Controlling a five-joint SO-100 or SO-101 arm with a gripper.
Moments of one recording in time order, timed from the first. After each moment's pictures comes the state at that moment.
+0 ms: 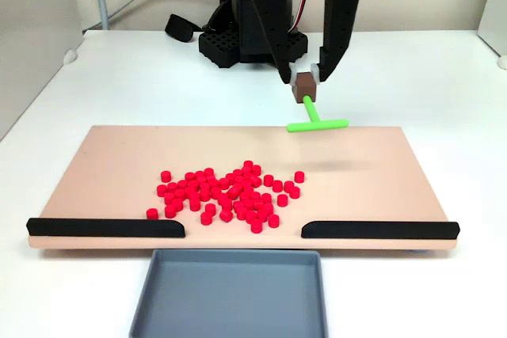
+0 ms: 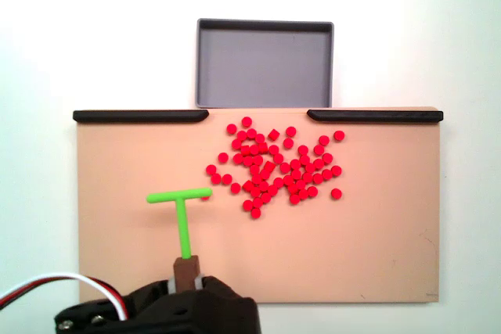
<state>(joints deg) -7.4 94.4 95.4 85.9 -86.7</state>
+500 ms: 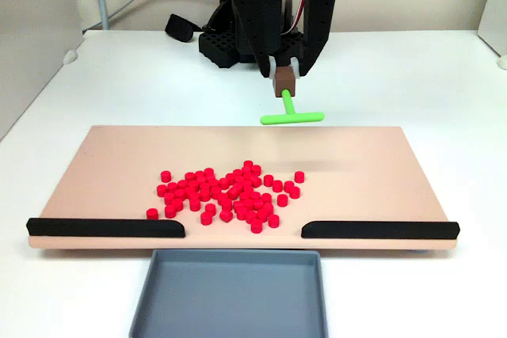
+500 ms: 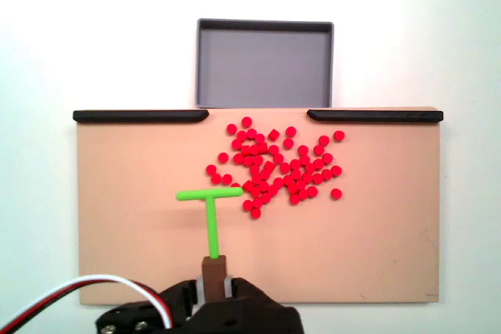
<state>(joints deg) -3.6 96.1 96.1 85.8 -87.6</state>
